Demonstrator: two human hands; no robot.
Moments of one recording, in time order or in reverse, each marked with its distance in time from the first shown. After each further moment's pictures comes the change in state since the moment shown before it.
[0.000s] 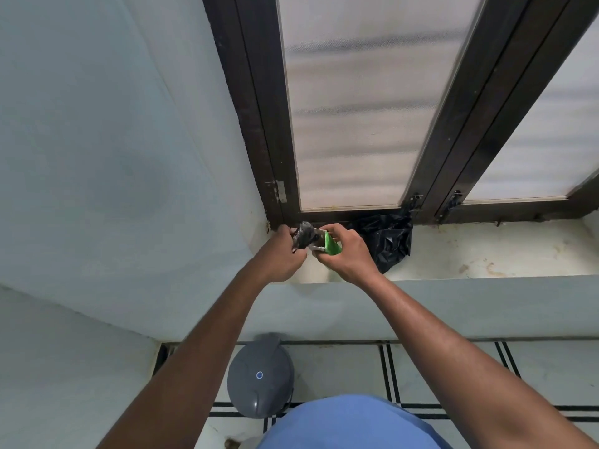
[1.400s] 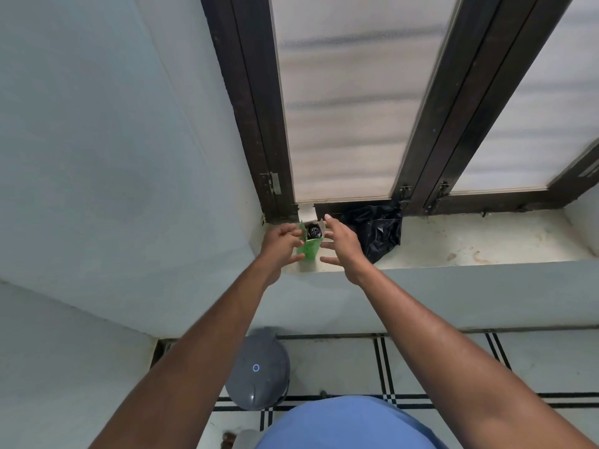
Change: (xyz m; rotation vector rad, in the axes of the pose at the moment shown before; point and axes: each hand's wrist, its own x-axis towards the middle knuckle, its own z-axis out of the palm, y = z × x) left_hand 0.019 -0.010 0.044 -1.019 0.122 -0.223; right_hand -0.018 -0.024 -0.005 0.798 0.008 0.480
